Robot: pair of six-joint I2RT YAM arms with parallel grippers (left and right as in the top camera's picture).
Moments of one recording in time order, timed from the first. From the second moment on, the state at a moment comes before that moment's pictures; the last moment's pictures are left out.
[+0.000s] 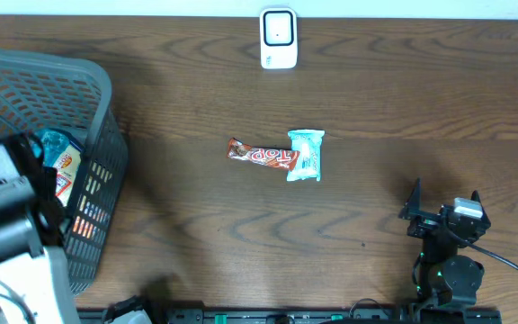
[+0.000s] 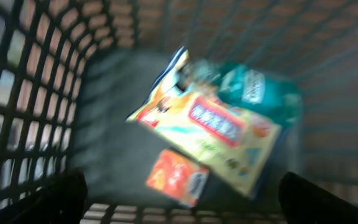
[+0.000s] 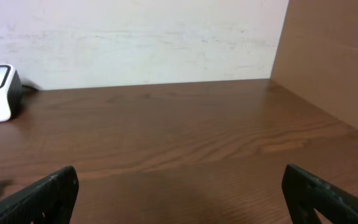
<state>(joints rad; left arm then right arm) 0.43 1.07 1.20 -1.22 -0.44 -1.01 -0.08 0.01 0.01 -0.06 0.18 -0.02</state>
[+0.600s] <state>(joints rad) 0.55 1.60 1.20 -1.22 -0.15 -0.77 -0.08 0.01 0.01 -0.06 0.17 -0.02</state>
